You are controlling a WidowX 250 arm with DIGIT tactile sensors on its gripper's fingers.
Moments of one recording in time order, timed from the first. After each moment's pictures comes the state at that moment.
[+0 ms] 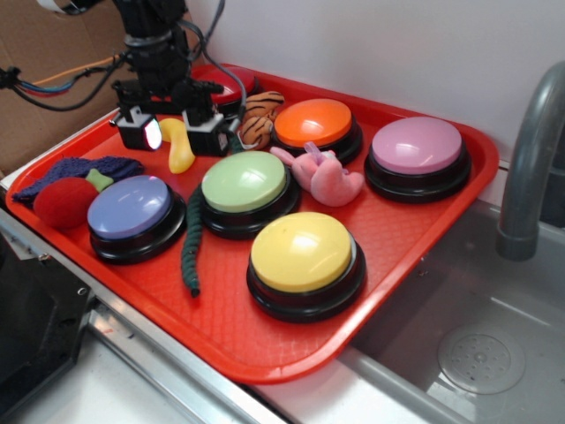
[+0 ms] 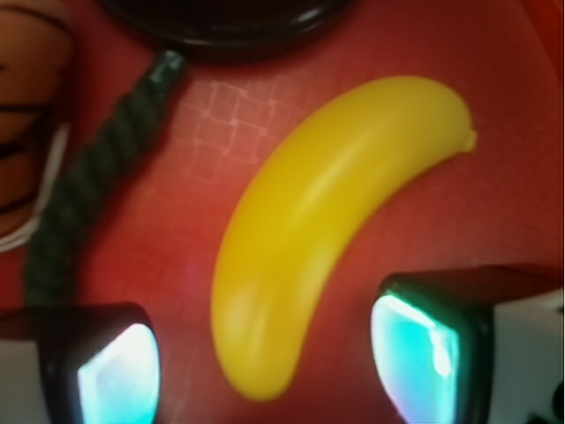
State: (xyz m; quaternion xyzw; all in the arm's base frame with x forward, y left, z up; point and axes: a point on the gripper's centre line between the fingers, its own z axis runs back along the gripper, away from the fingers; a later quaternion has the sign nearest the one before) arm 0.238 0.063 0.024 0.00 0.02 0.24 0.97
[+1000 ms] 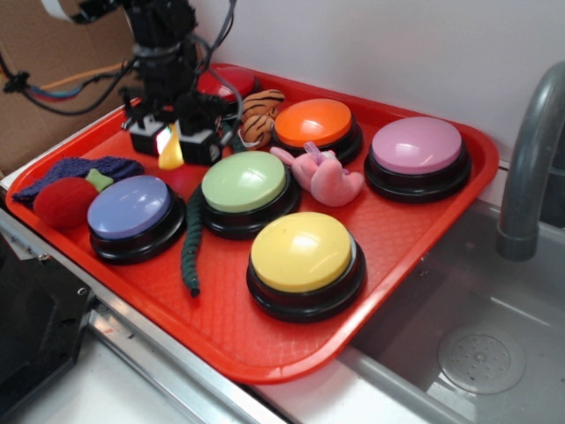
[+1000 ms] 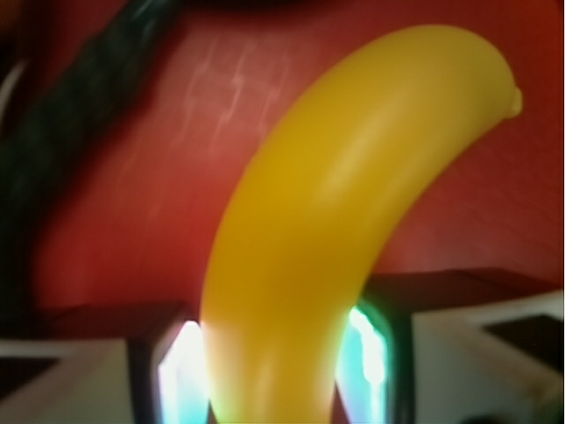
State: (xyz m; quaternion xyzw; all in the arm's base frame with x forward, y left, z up) arm 0.238 0.051 0.039 0.02 0.03 0.18 0.98
